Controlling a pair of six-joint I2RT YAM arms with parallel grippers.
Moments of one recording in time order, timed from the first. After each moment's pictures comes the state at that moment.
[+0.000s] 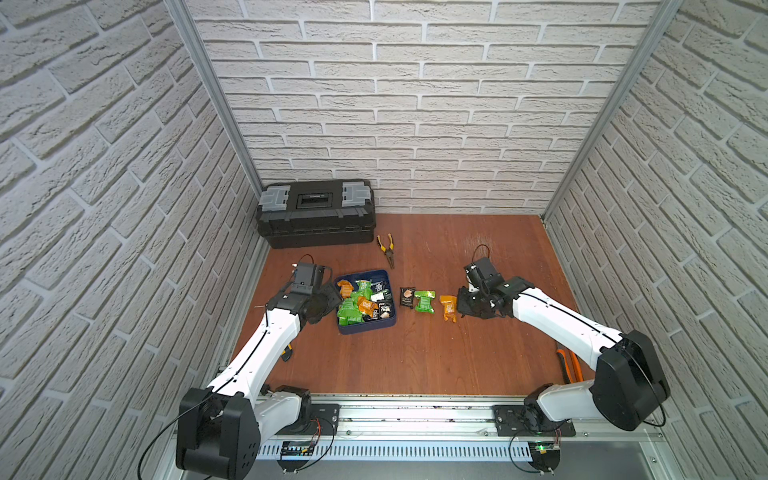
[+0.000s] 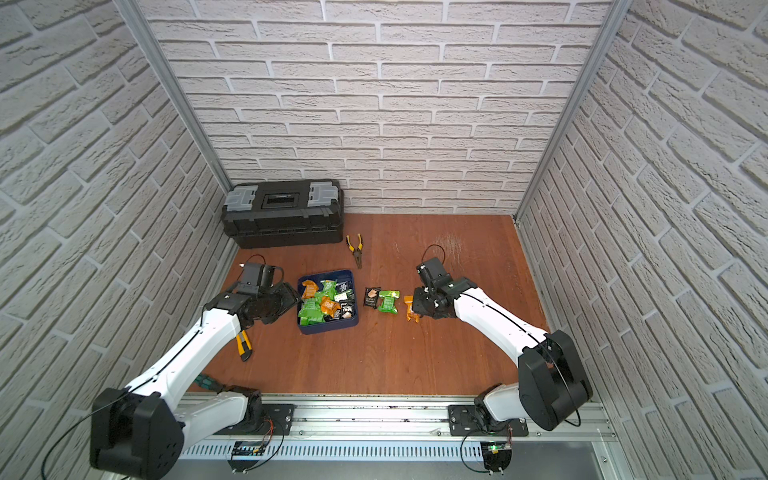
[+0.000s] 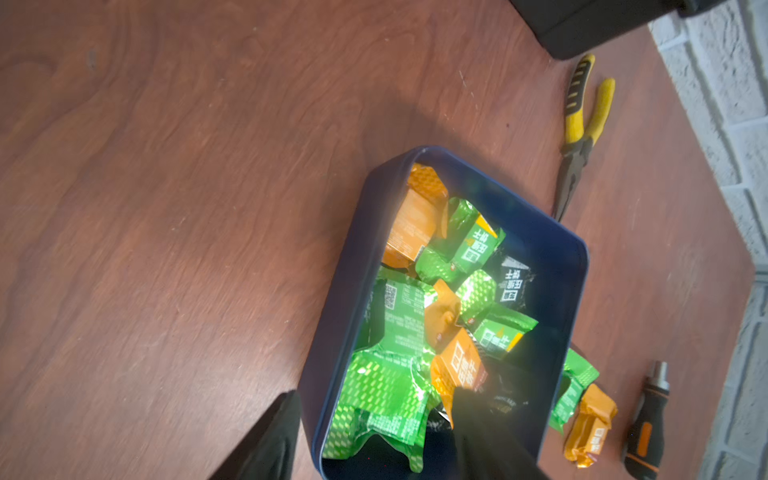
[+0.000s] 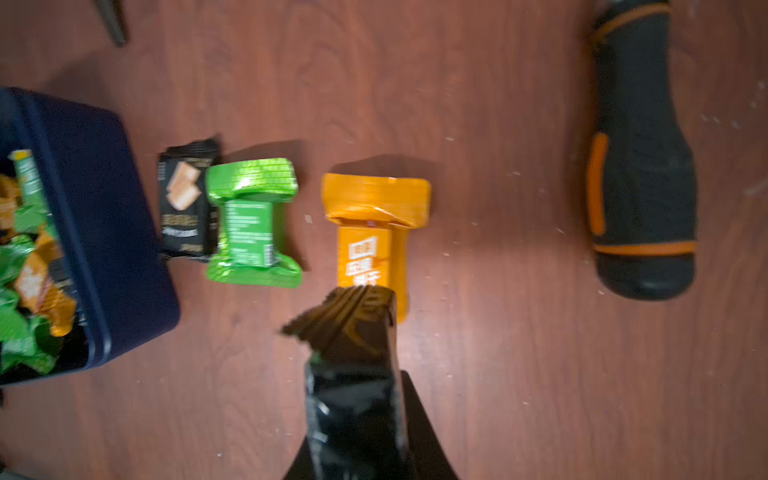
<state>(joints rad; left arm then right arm) -0.20 1.14 0.79 -0.65 0.04 -0.80 0.39 1.40 0.92 -0.70 -0.04 0.66</state>
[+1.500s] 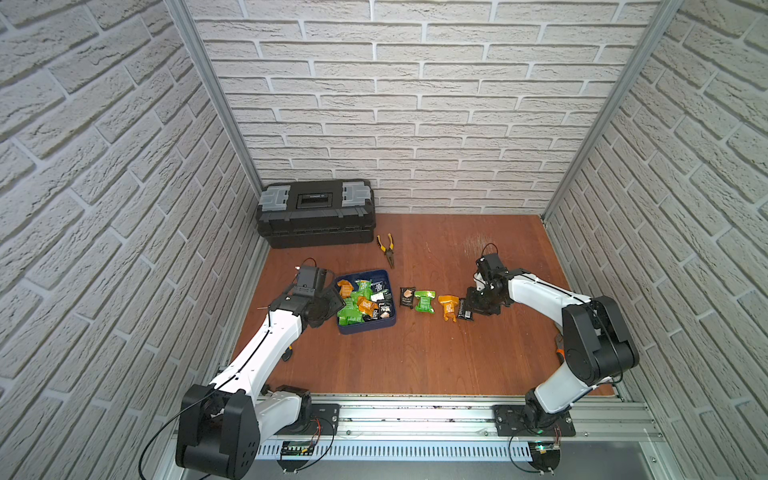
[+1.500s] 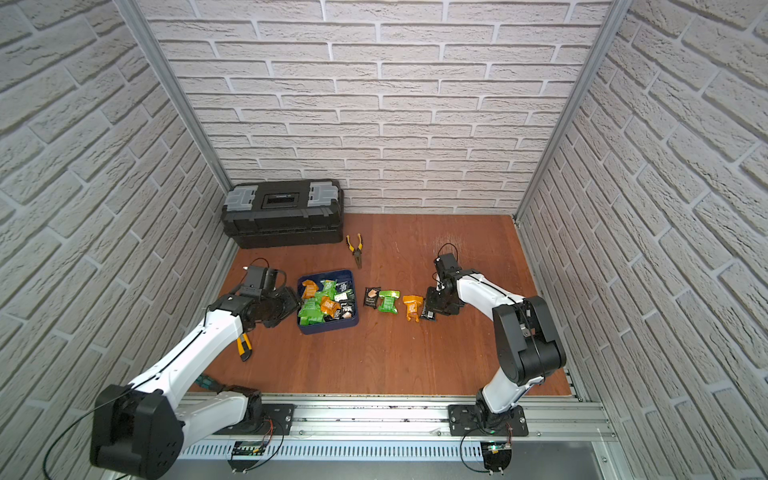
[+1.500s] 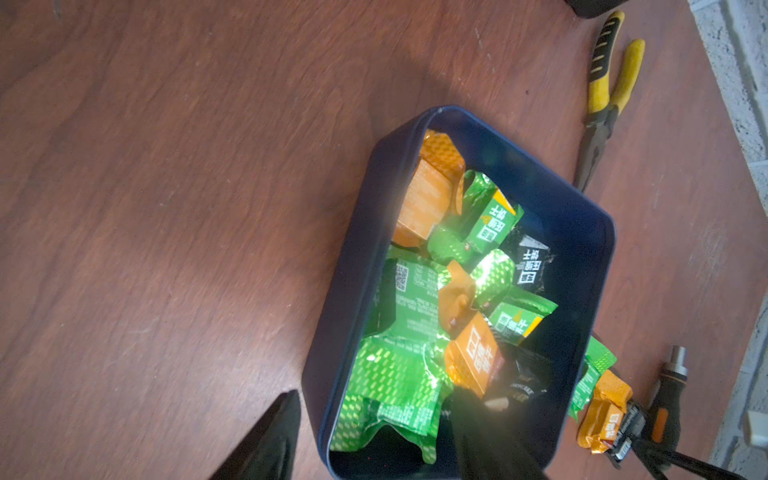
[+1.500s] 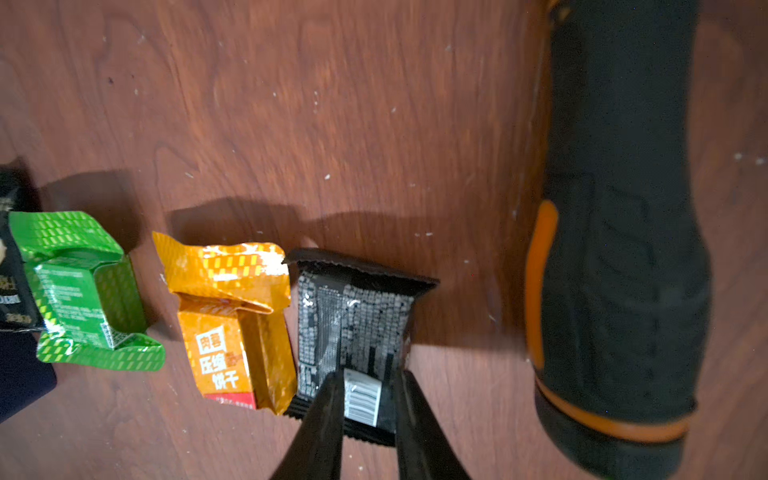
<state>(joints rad) -0.21 1.13 0.75 -0.64 0.06 -0.81 0.21 1.65 0.98 -0.67 -0.15 0.45</state>
